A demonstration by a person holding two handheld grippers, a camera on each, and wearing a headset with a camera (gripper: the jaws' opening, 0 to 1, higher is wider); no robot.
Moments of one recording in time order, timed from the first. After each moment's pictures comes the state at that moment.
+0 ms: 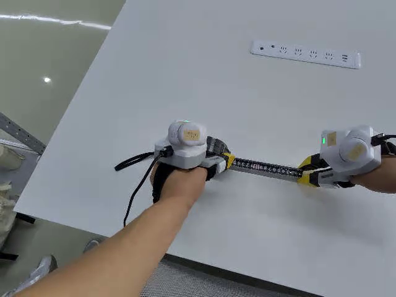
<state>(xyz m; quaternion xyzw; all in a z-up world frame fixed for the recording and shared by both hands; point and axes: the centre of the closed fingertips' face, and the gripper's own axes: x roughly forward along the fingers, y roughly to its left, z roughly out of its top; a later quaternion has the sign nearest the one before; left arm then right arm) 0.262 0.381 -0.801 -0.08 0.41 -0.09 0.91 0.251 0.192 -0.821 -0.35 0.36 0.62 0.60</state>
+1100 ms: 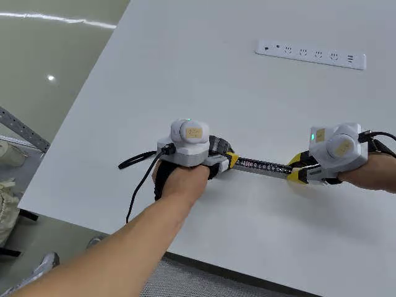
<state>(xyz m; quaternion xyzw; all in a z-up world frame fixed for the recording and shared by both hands) 0.262 0.382 -0.801 -0.09 0.41 -0.10 0.90 0.252 0.220 -0.822 -0.34 0.35 0.63 0.61</state>
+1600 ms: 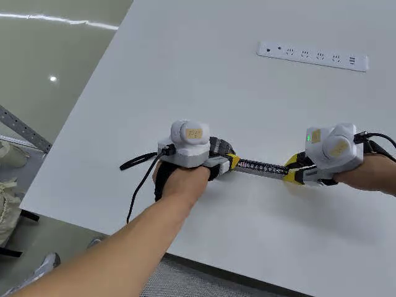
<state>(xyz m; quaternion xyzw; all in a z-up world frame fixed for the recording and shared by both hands) 0.262 0.382 -0.801 -0.09 0.41 -0.10 0.90 0.250 0.230 -0.821 -0.34 0.35 0.63 0.60</state>
